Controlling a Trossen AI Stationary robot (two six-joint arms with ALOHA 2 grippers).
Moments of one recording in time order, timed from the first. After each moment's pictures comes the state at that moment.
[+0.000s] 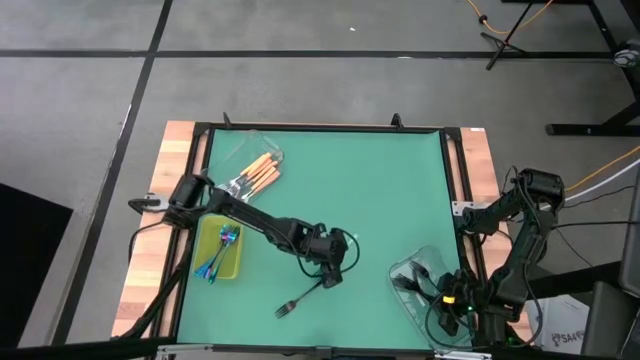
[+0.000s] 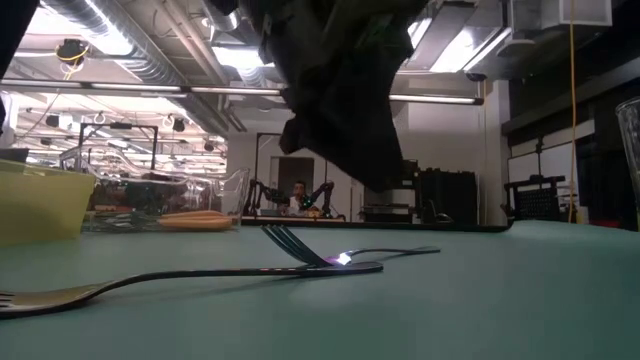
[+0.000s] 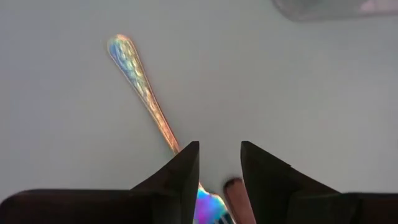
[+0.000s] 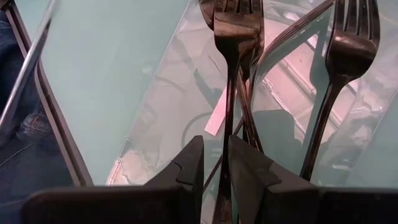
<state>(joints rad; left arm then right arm) -0.26 2.05 1.48 -0.41 -0.13 -0.62 1.33 1.51 0.79 -0.64 0.48 1.93</state>
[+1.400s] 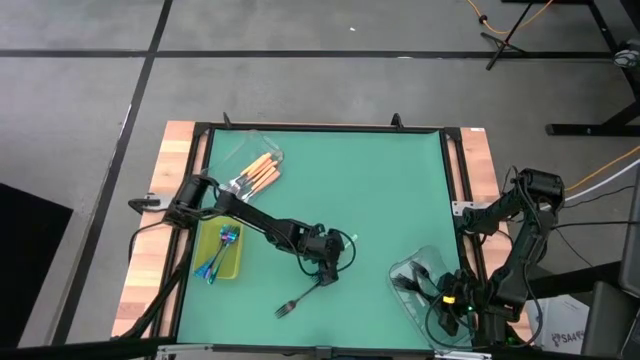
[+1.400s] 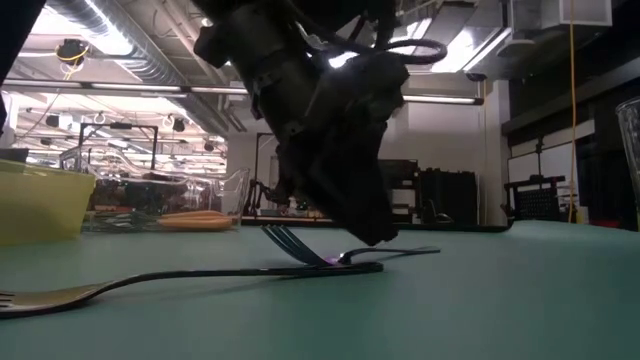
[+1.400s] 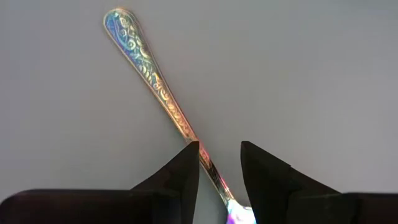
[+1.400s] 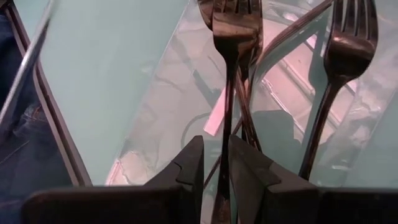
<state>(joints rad) -0.24 2.08 1.33 -0.20 -0.11 -0.57 1.33 1.51 0.79 -0.64 0.48 1.93</state>
